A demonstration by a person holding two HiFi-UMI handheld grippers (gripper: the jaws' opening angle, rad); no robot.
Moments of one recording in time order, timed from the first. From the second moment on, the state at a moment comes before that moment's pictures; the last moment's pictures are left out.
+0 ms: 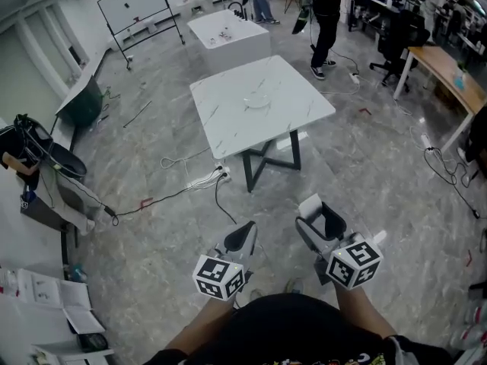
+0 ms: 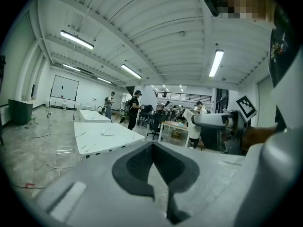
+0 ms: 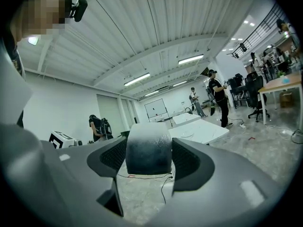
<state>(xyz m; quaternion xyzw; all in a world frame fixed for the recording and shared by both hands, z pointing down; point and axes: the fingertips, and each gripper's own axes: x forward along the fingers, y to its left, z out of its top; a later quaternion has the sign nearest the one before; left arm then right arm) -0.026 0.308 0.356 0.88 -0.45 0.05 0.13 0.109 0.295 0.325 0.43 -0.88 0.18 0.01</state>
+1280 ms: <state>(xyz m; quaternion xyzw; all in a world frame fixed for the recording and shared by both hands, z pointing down) 0.049 0.262 0.379 0.88 -0.45 0.06 0.15 0.166 0.248 0.346 0.40 -0.90 0.17 0.03</state>
